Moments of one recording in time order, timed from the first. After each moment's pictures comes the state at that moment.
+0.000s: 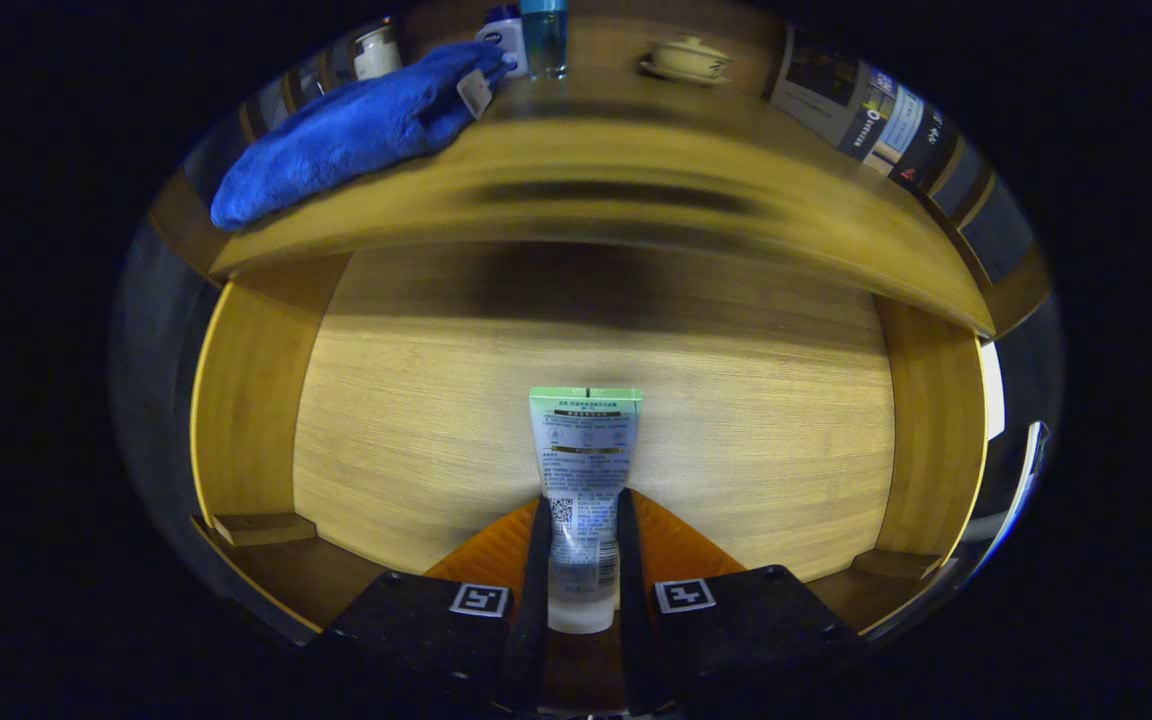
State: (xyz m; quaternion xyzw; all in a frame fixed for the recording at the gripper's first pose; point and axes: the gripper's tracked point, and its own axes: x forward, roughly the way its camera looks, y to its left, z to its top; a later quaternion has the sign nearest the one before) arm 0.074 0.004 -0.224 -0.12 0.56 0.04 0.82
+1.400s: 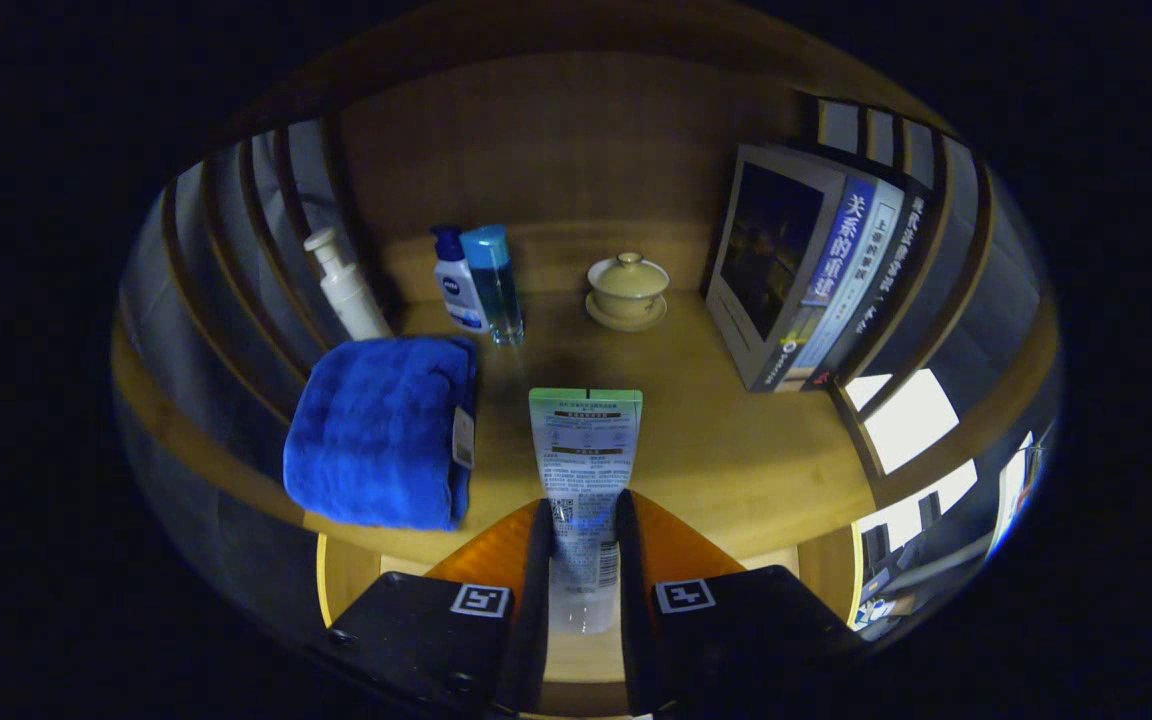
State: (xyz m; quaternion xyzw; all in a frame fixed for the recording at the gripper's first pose) arm 0.240 0.060 -0.066 -0.08 0.38 0.03 0.92
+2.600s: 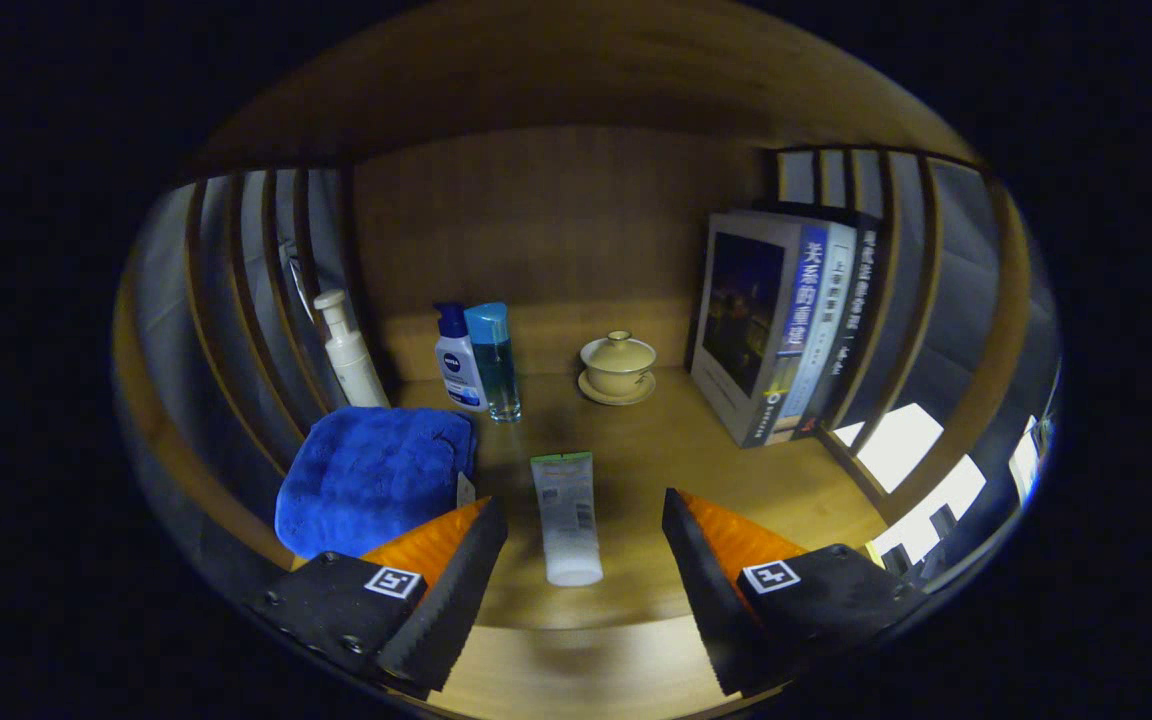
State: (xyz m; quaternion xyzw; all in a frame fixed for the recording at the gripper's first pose) arm 0.215 0.059 -0.043 -0.05 0.21 0.02 0.98
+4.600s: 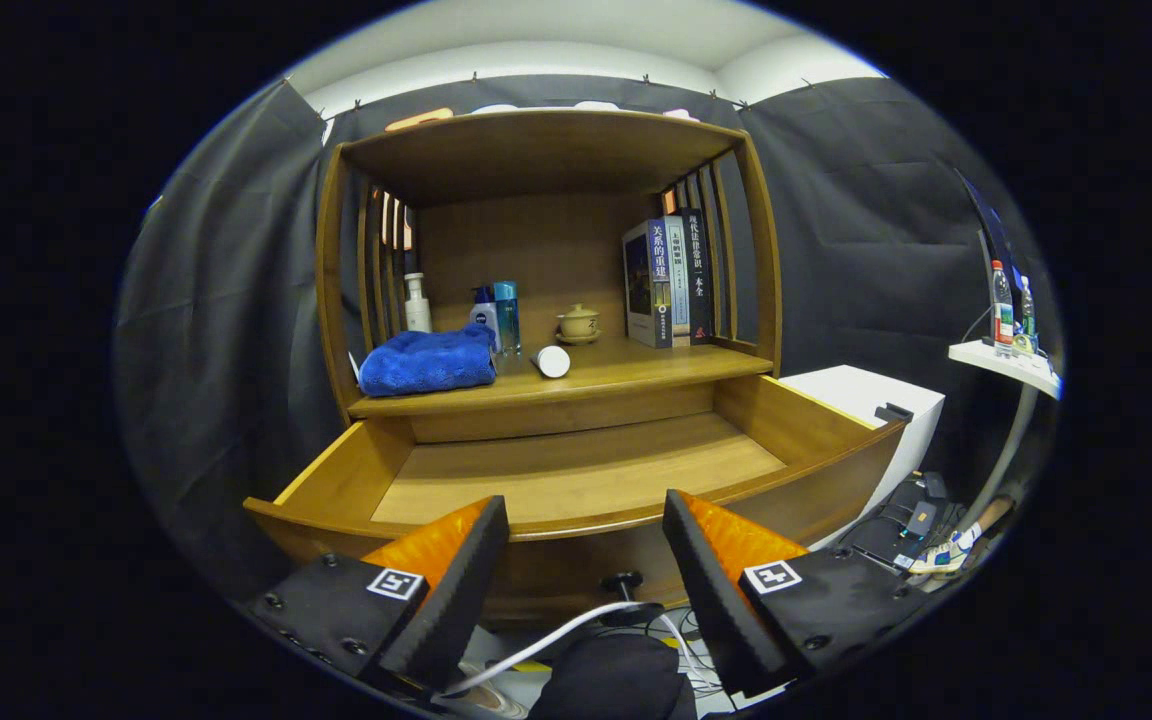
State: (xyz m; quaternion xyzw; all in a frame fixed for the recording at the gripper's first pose) arm -0.070 -0.004 -0.130 -0.05 0.08 0.00 1.00
